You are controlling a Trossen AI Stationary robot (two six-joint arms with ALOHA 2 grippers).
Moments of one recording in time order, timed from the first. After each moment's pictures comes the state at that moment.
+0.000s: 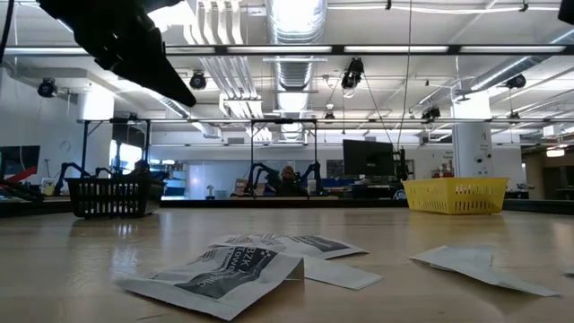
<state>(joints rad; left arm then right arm) -0.50 1.34 0.84 -0.42 -0.78 -0.49 0.90 1.72 1.25 -0.99 0.27 0.81</state>
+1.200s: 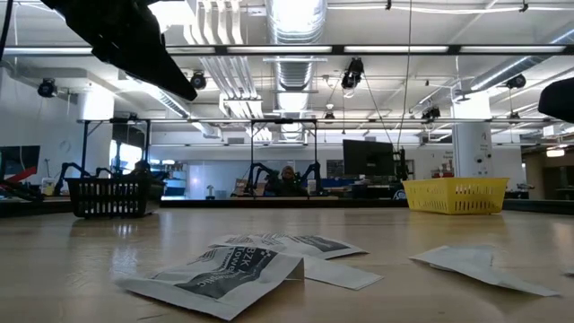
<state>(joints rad) -0.52 1.34 0.86 -0.42 -0.76 -0.49 0.83 1.72 0.98 -0.70 0.20 0.67</state>
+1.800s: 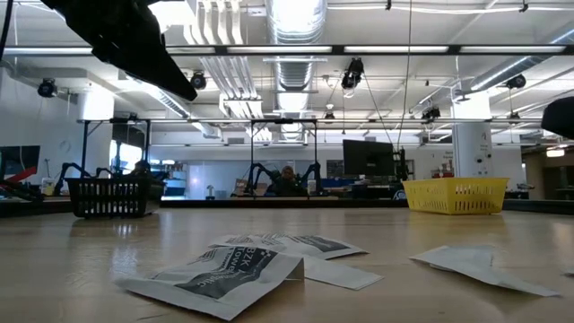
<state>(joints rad) -0.52 1.34 0.86 -0.42 -0.76 -0.49 0.83 1.73 0.91 -0.59 0.21 0.68</state>
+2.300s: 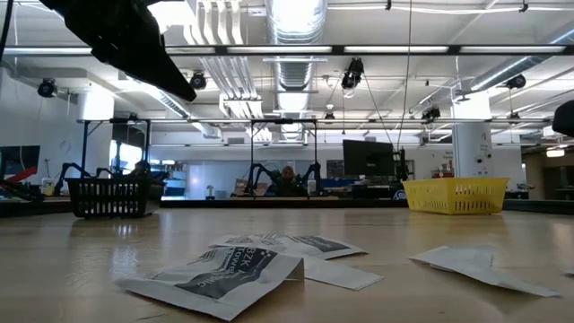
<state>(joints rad) -0.52 1.34 0.86 -0.43 -0.76 -0.49 0.83 1.77 0.91 -0.59 0.22 0.77</state>
